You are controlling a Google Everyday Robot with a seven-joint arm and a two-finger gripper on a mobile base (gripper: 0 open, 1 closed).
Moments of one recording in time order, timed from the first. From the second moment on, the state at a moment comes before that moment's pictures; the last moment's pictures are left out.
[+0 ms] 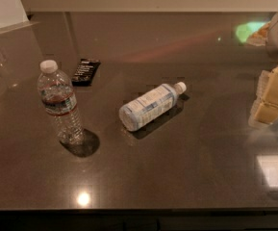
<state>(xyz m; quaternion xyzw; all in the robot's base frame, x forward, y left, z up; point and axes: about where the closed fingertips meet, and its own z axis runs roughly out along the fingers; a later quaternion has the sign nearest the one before) 0.438 -0.217 0.976 -0.60 0.78 -0.03 0.16</state>
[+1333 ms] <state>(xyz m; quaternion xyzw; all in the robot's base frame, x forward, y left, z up) 0.492 -0.155 0.954 -0.69 0.70 -0.01 0.17</state>
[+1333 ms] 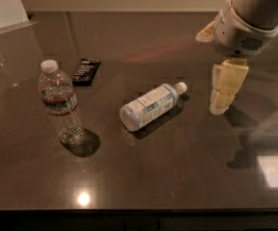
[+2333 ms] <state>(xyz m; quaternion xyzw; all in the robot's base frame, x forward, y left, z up) 0.532 -0.092 0.885 -0.80 0.59 0.02 0.12</state>
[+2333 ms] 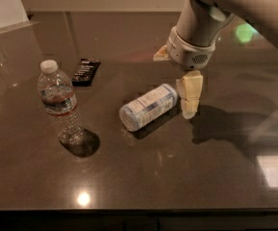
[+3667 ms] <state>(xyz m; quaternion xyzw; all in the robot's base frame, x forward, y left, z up) 0.521 -0.050 0.845 -0.86 0.49 0.04 0.09</state>
